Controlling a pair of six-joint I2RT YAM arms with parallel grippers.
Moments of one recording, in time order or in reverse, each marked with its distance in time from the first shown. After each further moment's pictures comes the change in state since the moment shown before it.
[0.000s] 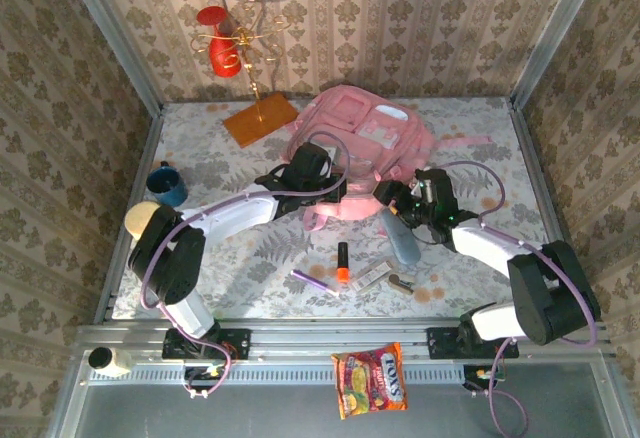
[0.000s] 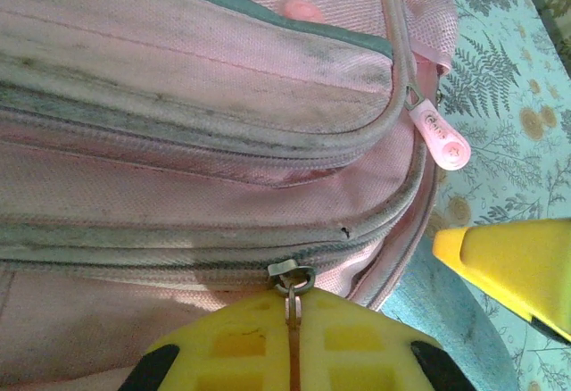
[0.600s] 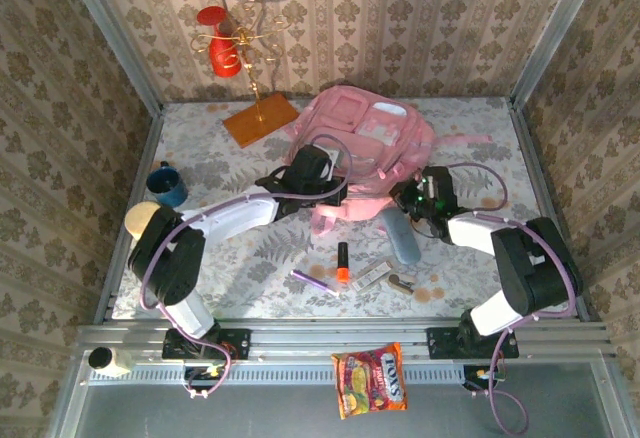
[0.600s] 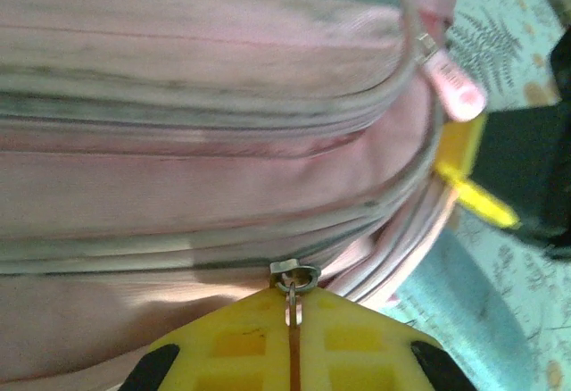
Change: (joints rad) left arm 0.010 -0.014 -0.028 -0.005 0.003 0.084; right arm -0.098 0.142 -0.001 0.153 0.048 0.060
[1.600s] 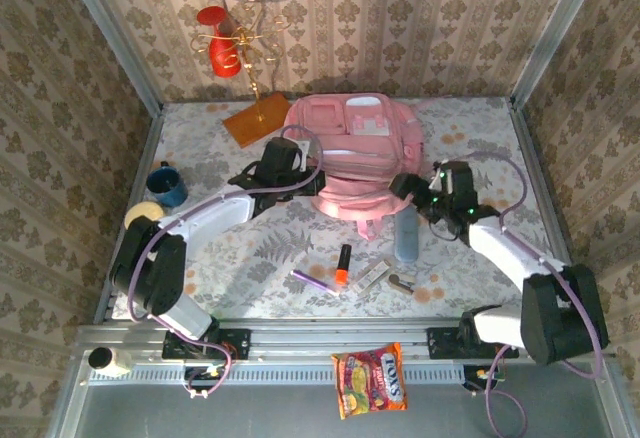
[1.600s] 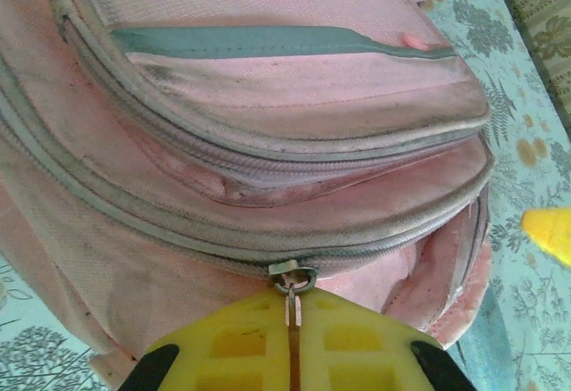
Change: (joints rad) left arm 0.130 -0.090 -0.063 0.028 0.097 -0.056; right arm 0.009 -0.275 0.051 -0.411 -0.048 -0.256
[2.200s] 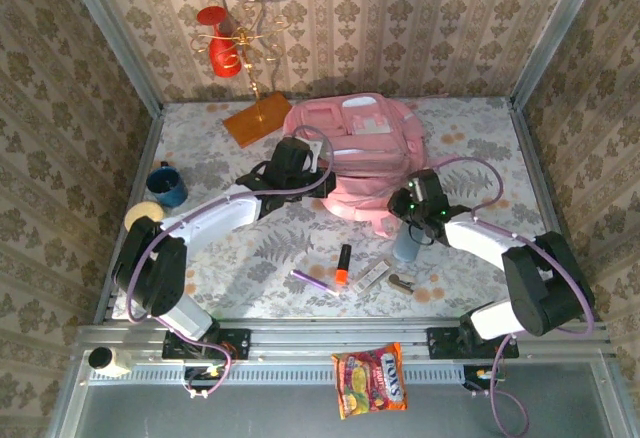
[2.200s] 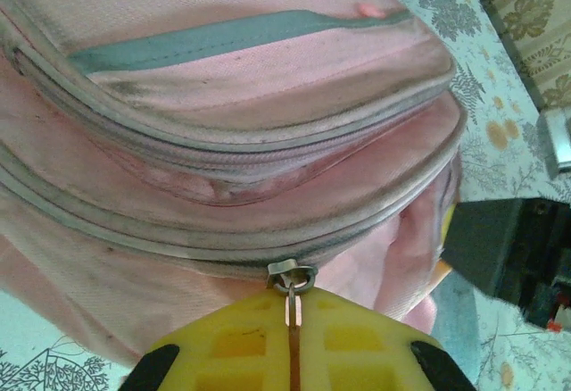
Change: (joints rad) left arm -0.058 0.002 0.045 -0.032 -0.019 0.026; right arm 0.114 0.167 0.013 0.064 0.282 0.060
